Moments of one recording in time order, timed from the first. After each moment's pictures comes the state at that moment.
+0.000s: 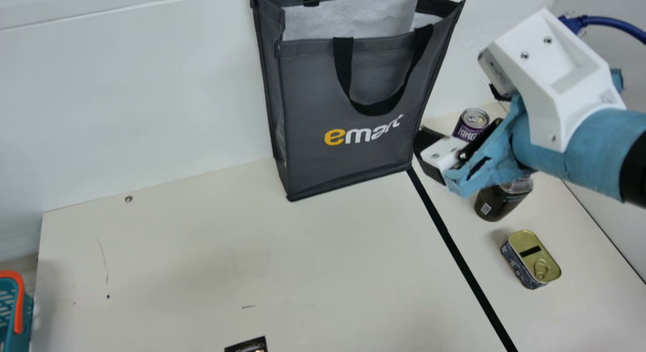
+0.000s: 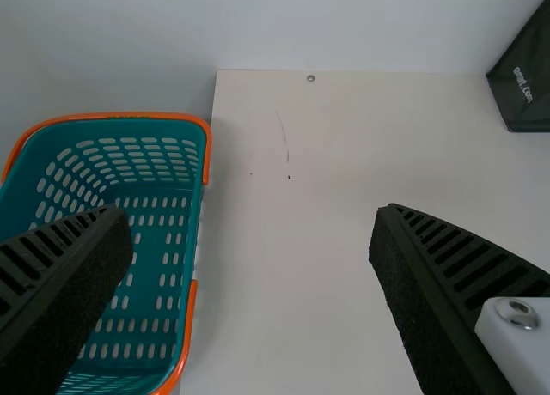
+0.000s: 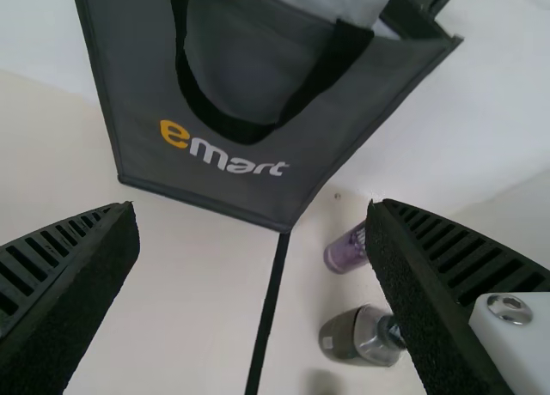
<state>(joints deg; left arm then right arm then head) -1.7 43.3 -69.0 -1.5 69.5 0.0 -0.2 70.8 -101.6 0.0 68.4 -21.6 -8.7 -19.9</state>
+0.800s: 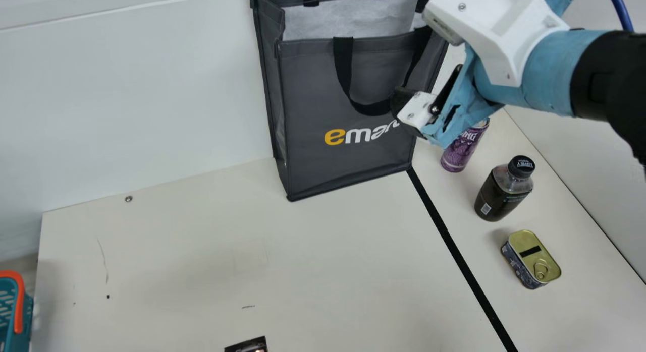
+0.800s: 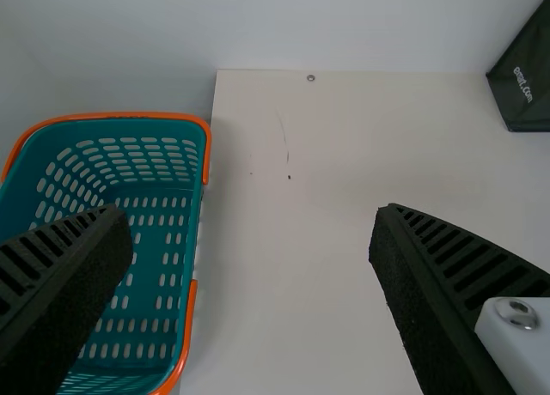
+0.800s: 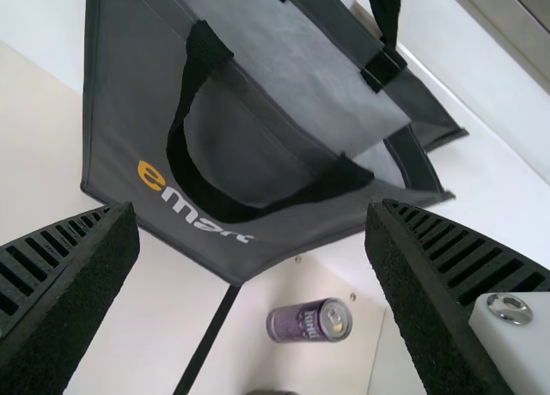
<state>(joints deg) -1.7 43.3 -69.0 -1.5 69.5 0.0 -0.3 84.3 -117.8 4.2 69.9 -39.4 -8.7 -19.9</state>
